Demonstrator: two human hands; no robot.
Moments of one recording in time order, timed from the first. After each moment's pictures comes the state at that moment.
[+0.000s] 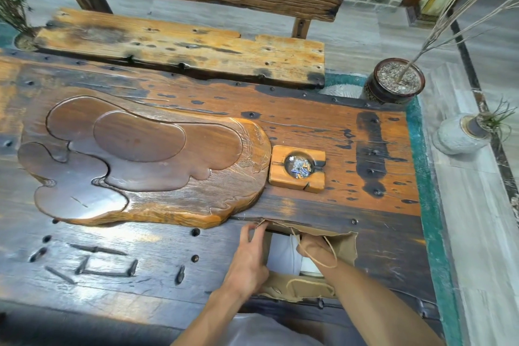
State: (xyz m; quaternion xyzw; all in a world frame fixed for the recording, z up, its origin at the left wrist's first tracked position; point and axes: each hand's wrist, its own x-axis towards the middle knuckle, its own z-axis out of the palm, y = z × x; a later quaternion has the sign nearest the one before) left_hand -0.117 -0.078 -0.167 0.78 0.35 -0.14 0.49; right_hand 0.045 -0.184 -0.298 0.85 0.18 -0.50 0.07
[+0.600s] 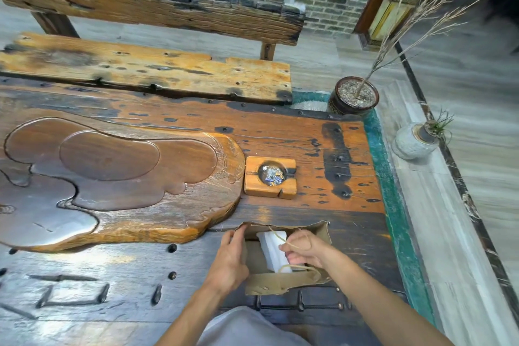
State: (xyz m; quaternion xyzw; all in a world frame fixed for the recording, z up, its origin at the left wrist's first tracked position) left_hand -0.116 -0.079 -0.176 0.77 0.34 -0.14 0.52; right_hand 0.055 -0.218 -0.202 0.76 -0.02 -0.58 -0.30
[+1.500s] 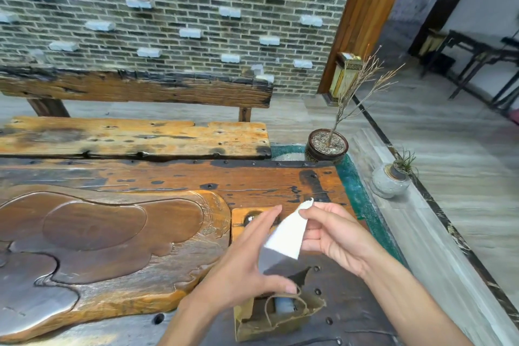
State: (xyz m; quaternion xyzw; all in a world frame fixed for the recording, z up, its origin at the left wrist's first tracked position) left_hand -0.078 -0.078 -0.010 0.86 0.04 0.01 0.51; right_hand 0.054 -0.225 0.040 0.62 0.06 -0.43 -0.65
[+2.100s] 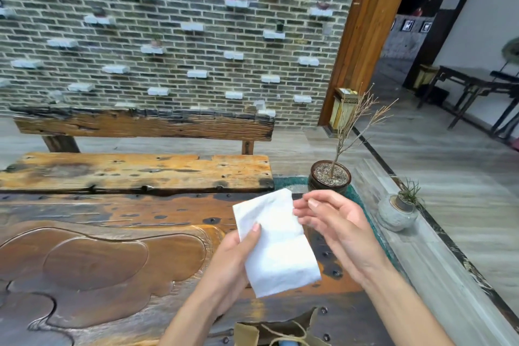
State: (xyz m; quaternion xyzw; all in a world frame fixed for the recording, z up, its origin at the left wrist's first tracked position) left_hand -0.054 -0.061 0.032 0.46 0.14 0.07 0.87; right_hand 0.062 -0.216 0.086 0.58 0.20 -0.24 -0.75
